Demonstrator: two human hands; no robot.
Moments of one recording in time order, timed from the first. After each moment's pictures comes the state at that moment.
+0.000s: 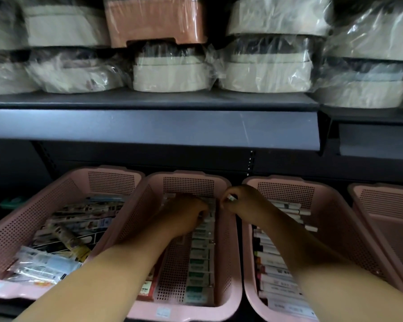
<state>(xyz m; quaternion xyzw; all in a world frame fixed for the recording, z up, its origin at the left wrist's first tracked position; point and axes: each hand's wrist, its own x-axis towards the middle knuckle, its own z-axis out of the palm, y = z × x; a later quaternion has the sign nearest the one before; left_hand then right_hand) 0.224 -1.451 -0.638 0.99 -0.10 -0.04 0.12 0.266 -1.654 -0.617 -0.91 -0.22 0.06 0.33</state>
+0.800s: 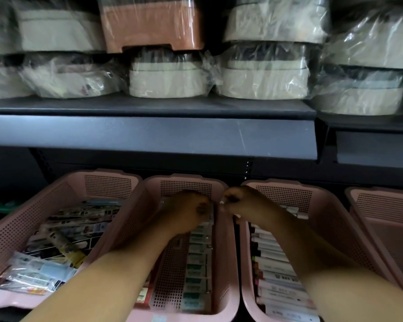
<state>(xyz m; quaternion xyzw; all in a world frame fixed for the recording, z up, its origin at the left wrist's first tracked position) 0.235 -1.455 -0.636 0.97 -0.09 0.01 0.22 0.268 -1.660 -0.607 -0.87 -0.20 0.14 0.43</state>
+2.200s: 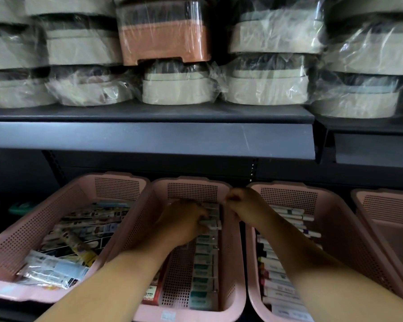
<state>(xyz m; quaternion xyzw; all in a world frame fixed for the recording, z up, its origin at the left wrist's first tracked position) 0.200 -1.452 -0.621 0.99 -0.08 -0.01 0.14 0.265 -1.645 -0.616 -0.89 -0.17 0.06 0.41</state>
